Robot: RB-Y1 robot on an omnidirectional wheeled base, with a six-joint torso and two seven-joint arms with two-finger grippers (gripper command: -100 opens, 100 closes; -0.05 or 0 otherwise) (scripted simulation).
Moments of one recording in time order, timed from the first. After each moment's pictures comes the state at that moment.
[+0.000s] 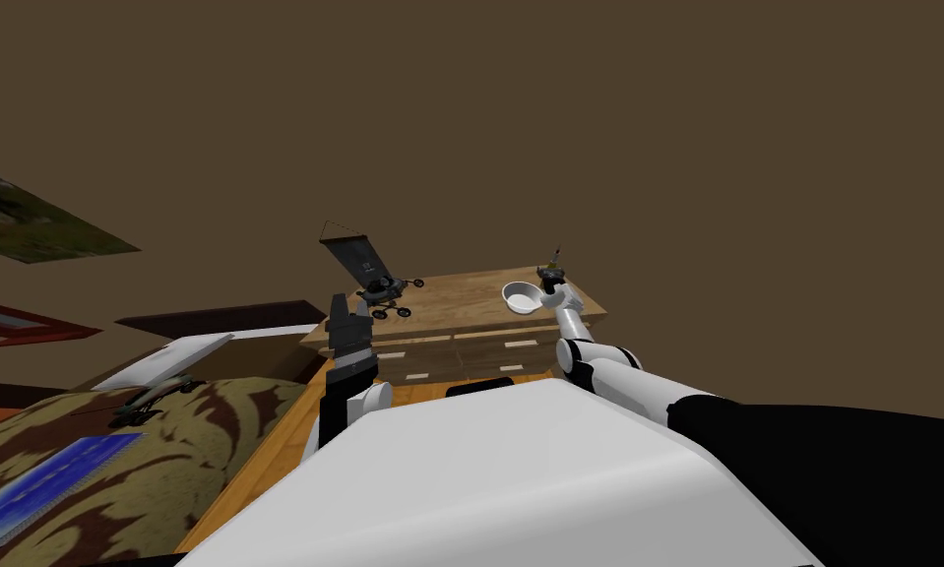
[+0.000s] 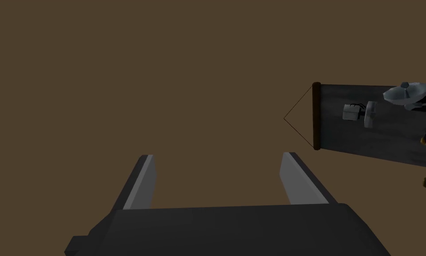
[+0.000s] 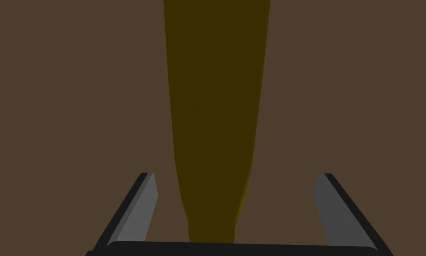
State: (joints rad) left arm 0.51 0.03 0.07 -2.26 0.05 -0.43 -0.12; right arm -0.50 -0.30 -0.47 -1.00 0.86 0.13 0.70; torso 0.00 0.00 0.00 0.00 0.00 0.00
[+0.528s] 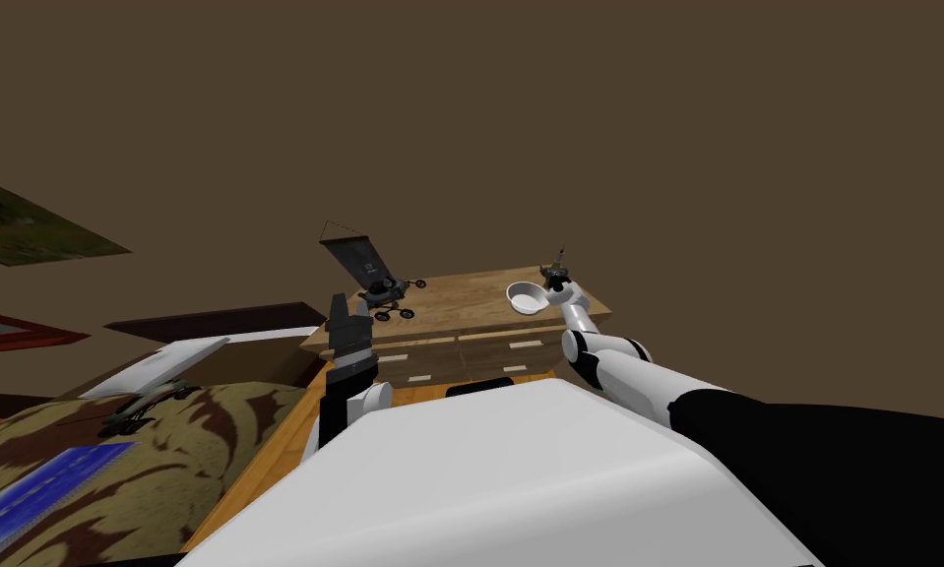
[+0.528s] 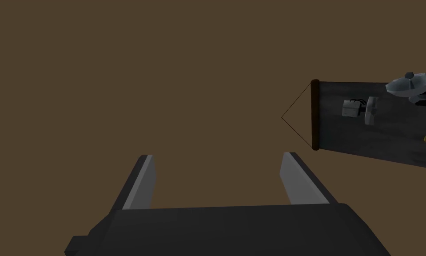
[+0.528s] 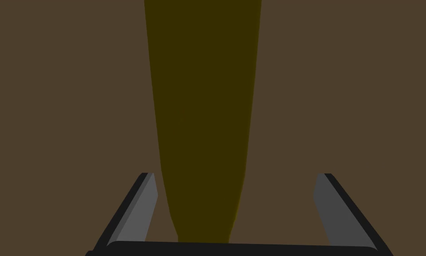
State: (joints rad) left arm 0.51 0.03 0.07 -2.26 0.05 -0.43 -0.12; right arm -0.56 -0.38 -0.49 -0.85 0.69 0.03 0.84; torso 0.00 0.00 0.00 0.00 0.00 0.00
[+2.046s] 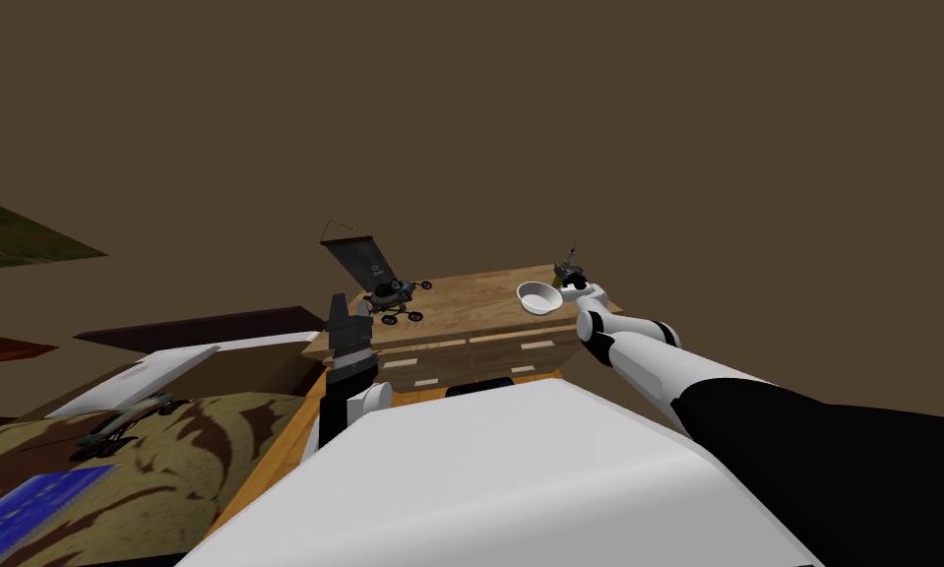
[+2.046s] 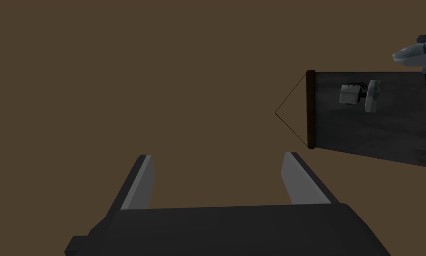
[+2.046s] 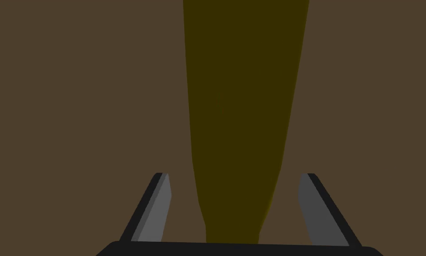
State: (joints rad) left arm 0.51 0.03 0.07 -2.26 0.05 -0.43 -0.12; right arm -0.68 -0.56 -0.54 -0.47 0.32 -0.20 1.18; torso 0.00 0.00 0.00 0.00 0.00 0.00
